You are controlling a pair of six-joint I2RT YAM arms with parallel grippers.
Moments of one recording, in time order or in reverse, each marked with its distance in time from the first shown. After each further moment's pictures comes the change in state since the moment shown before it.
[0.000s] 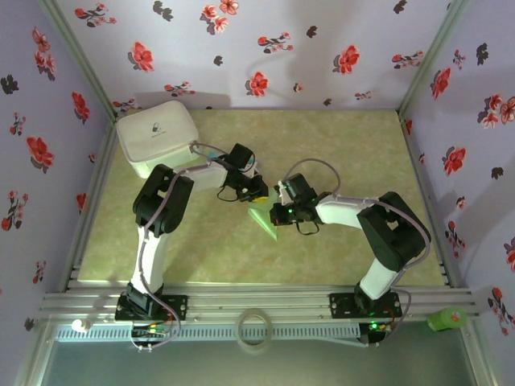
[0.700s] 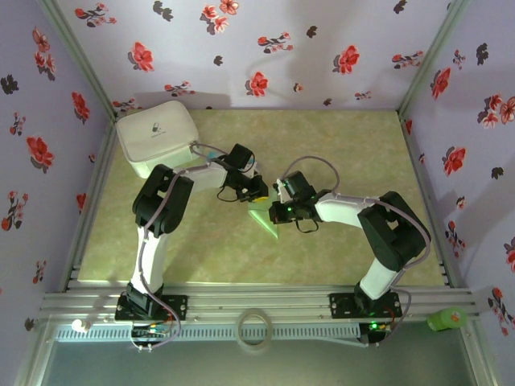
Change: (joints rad) left arm 0.000 -0.003 -0.010 0.013 0.000 -0.003; right arm 0.000 0.001 0.028 -0.027 0.000 -0.025
